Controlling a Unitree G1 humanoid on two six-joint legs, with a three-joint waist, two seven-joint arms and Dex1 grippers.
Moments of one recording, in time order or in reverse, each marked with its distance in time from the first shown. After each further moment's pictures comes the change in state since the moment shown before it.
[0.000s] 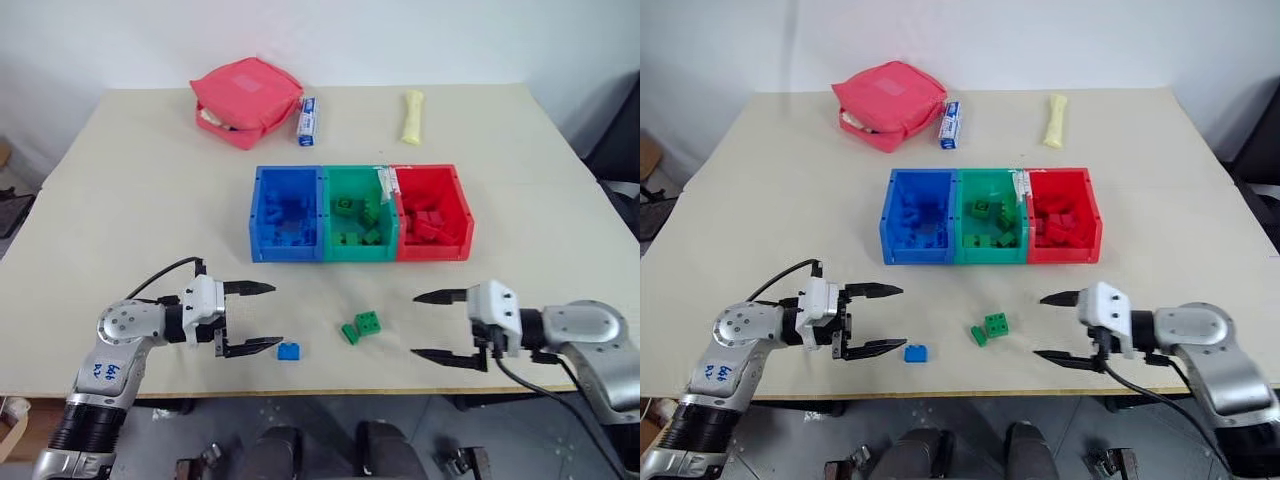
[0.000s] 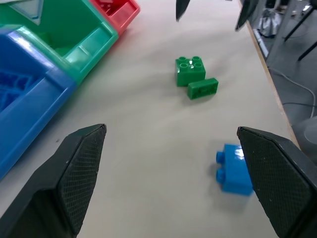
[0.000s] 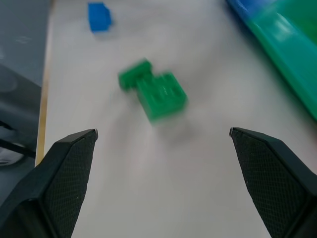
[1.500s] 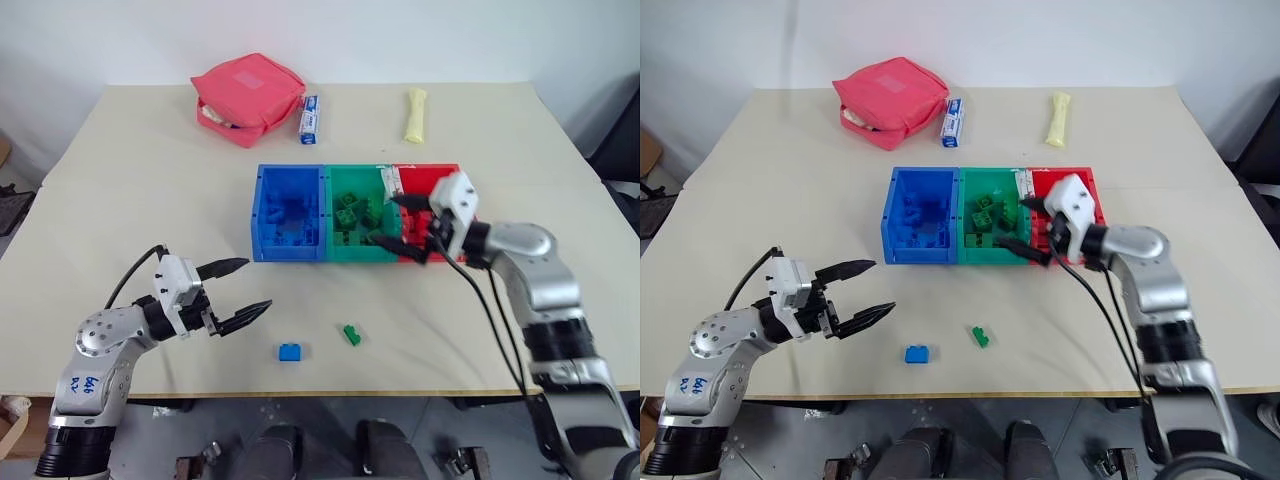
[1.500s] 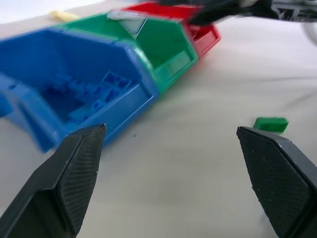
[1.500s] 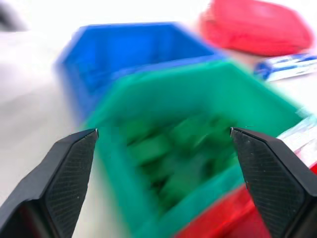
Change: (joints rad) left arm 0.052 -0.058 0.128 -0.093 -0.072 0.134 0.217; right arm -0.305 0.165 -0.085 0.276 0.025 0.052 -0.146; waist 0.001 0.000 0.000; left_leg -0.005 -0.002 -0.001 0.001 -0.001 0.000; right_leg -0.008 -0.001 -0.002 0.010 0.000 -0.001
